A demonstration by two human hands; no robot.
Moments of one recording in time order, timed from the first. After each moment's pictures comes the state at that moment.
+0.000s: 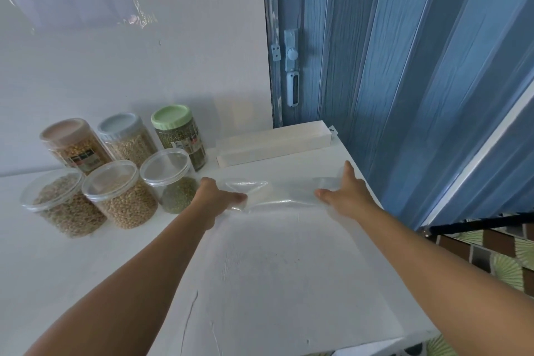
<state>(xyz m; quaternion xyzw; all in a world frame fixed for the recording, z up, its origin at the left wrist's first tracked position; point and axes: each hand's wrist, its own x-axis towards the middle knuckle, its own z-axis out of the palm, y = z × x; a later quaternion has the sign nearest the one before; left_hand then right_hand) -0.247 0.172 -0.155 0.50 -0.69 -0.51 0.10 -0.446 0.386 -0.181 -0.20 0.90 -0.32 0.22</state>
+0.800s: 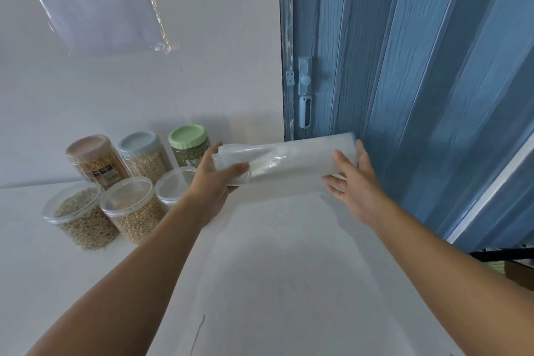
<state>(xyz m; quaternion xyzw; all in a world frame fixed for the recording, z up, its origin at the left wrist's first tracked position) -0.260 0.156 -0.102 0.29 -0.52 -0.74 0.32 -0.465 0.354 -0.135 -0.12 0.57 -0.75 0.30</state>
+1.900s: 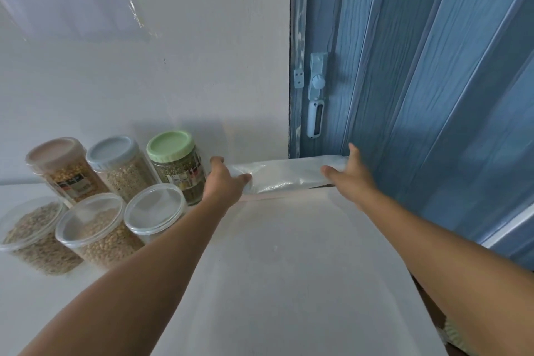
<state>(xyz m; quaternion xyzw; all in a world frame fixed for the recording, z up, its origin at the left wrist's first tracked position) -0.350 0.097 -0.138 0.52 -0.73 -0.40 0.20 -0.561 0.269 -0.152 -0.23 0.83 -0.46 0.20</state>
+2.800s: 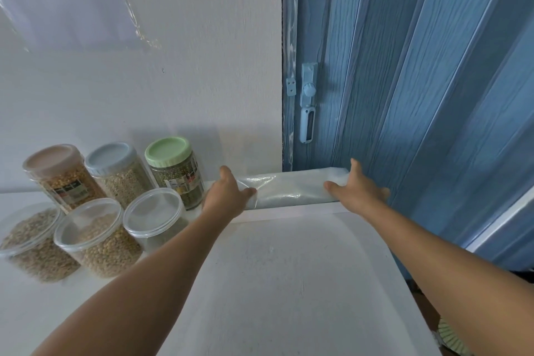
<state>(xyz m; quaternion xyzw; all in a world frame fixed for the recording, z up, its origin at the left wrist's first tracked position) -0.343 0.118 -0.136 0.49 -0.83 -0.25 0.09 -0.549 0.302 -0.141 -0.24 0.93 -0.24 0.14</state>
